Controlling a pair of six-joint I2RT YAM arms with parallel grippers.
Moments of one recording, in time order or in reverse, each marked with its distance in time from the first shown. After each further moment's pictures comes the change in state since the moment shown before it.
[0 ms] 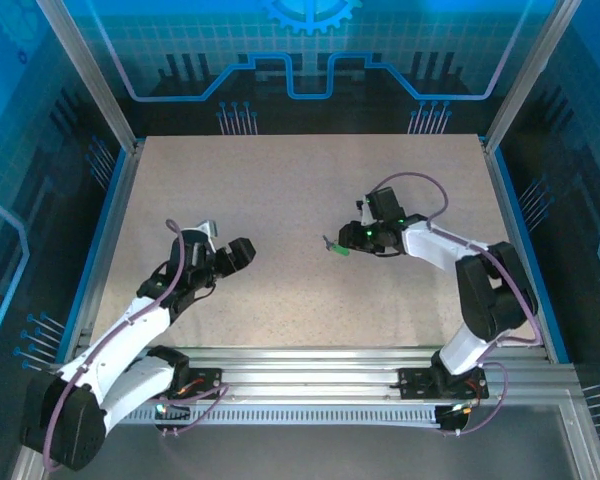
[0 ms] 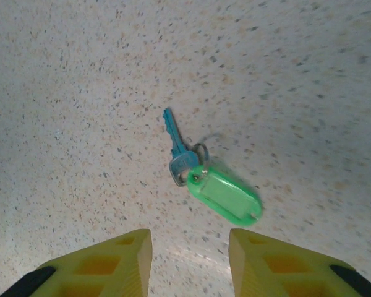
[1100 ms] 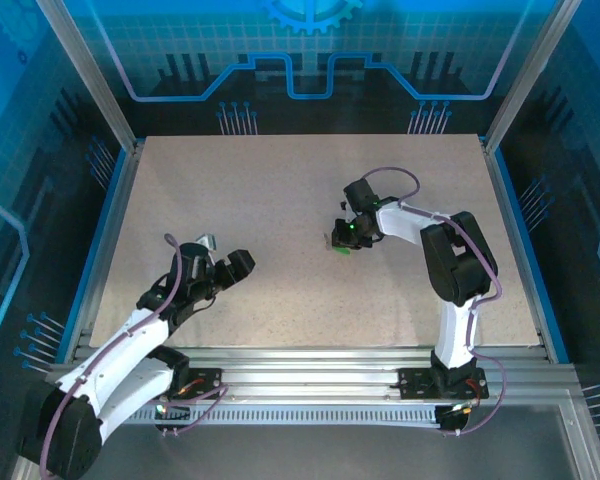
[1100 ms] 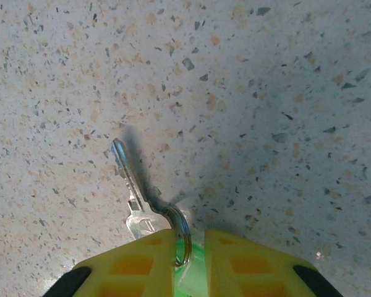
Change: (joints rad) left arm -0.018 -0.069 -0.097 -0.001 0.010 -0.082; right arm 0.029 0.286 0.261 -0.180 0.045 -0.025
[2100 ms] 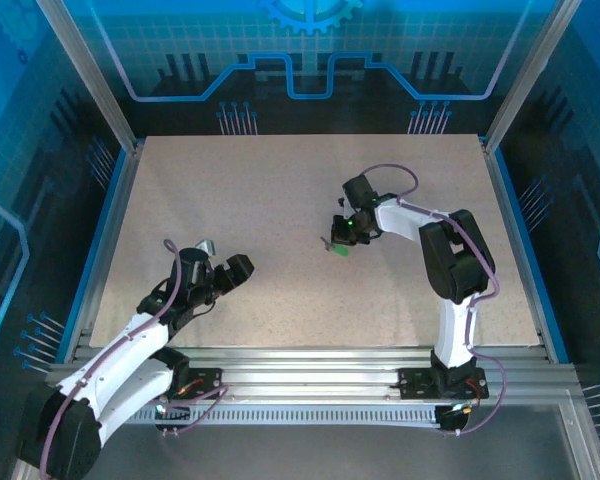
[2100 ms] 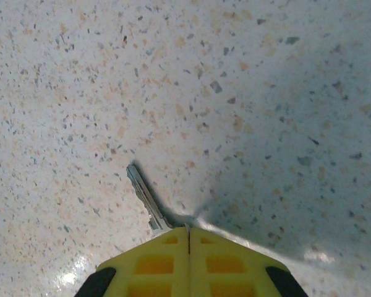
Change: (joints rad) left arm -0.007 -0.026 -0.043 0.007 0.002 -0.026; right arm -0.005 0.013 0.043 -0.017 -0.035 0.002
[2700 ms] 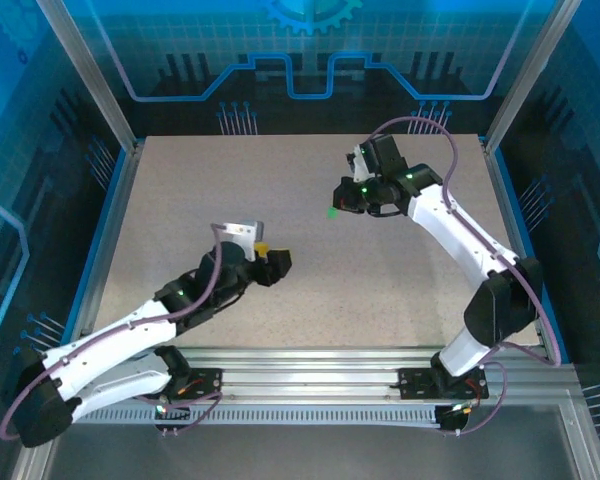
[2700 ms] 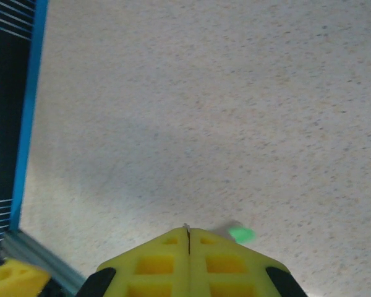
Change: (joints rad) left arm -0.472 0.134 0.253 0.164 -0.355 0.395; right arm 0.046 -0.361 0.245 -0.311 -0.031 0.039
